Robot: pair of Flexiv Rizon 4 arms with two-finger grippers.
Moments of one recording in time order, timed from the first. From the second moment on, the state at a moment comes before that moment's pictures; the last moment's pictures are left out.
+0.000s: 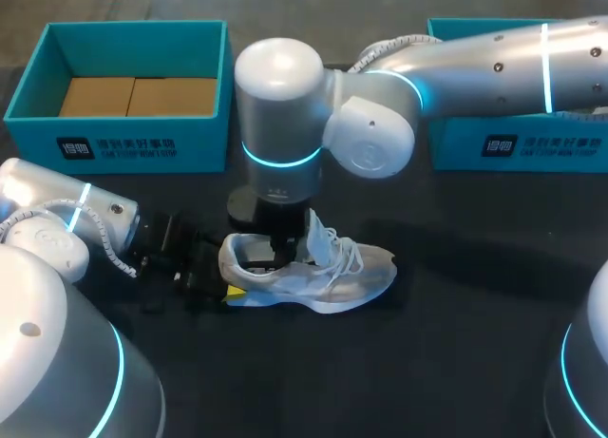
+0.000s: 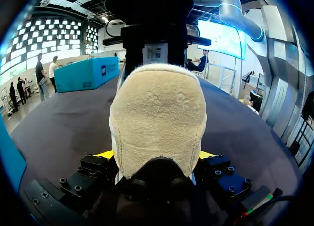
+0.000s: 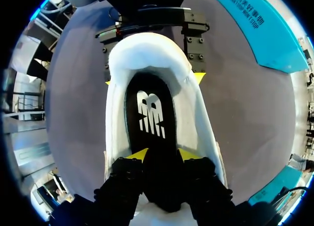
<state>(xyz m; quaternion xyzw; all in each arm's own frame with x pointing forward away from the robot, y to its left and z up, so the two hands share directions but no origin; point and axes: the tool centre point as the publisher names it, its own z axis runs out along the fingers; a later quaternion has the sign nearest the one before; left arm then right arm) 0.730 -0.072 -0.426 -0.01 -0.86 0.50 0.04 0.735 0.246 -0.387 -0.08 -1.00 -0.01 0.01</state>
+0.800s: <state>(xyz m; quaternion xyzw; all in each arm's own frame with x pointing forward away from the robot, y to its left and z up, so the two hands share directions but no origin) 0.730 -0.071 -0.426 -0.01 -0.86 0.50 0.04 0.738 0.251 -0.411 -0.09 -0.99 -0.02 0.06</state>
